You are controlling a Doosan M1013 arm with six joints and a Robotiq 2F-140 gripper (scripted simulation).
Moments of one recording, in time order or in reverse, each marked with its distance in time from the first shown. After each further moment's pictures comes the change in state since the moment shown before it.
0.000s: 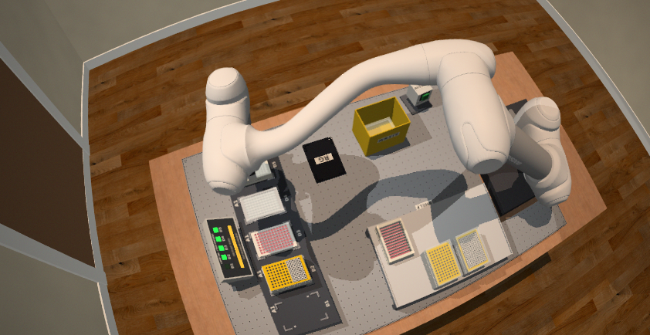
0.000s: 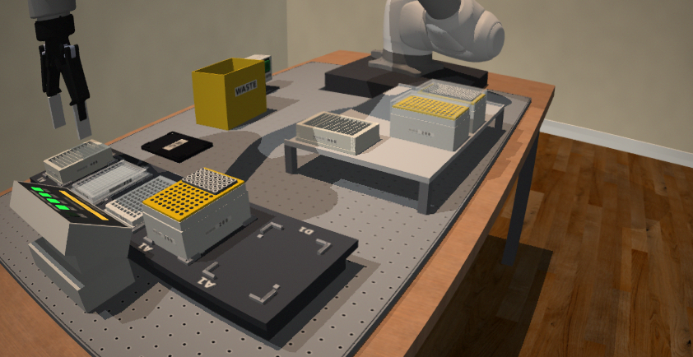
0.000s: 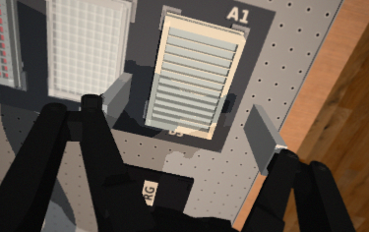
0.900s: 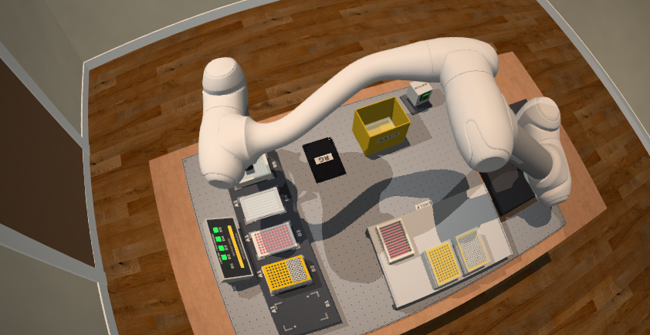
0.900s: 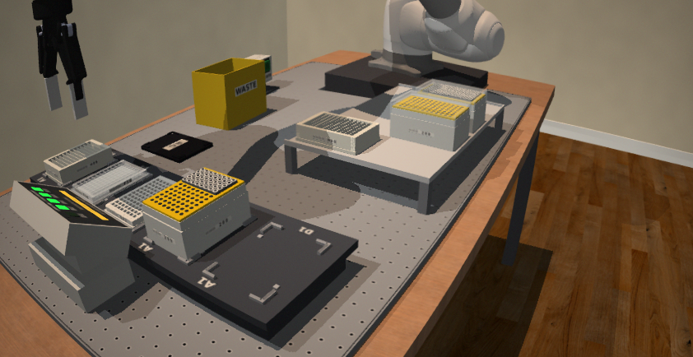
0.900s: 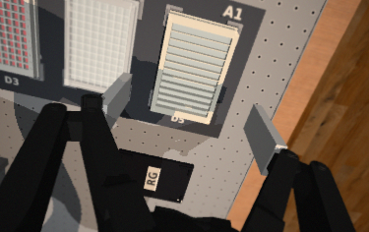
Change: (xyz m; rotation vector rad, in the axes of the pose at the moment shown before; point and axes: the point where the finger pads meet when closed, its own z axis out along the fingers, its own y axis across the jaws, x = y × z) arm 0.000 0.000 -0.038 0.000 0.000 0.000
